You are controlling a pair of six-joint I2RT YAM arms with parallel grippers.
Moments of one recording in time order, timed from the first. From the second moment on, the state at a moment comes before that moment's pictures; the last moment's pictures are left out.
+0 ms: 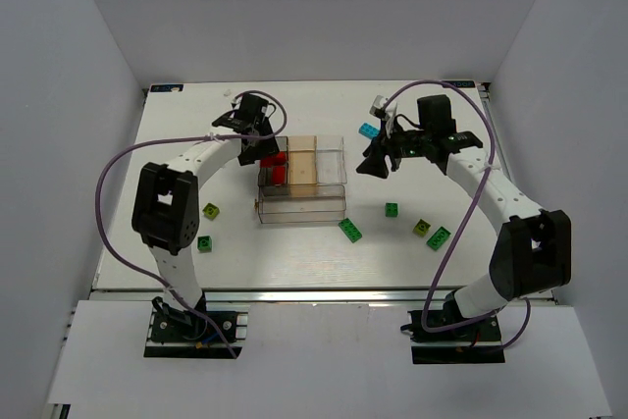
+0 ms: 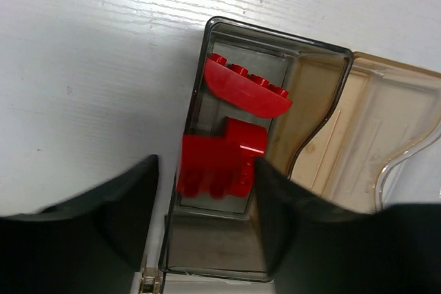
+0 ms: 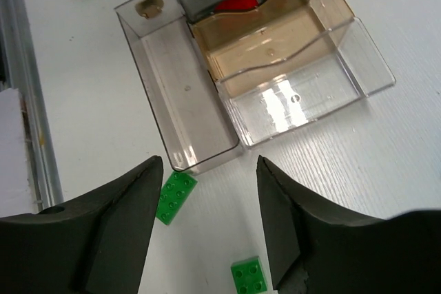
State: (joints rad) left arm -0.35 1.87 1.44 -0.55 -0.17 -0.58; right arm 0.29 1.50 1.20 -0.41 -0.92 -0.43
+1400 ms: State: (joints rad) left arm -0.34 1.06 0.80 -0.91 -0.36 -0.97; right arm 0.33 1.79 1.13 -0.68 -0.18 -0.04
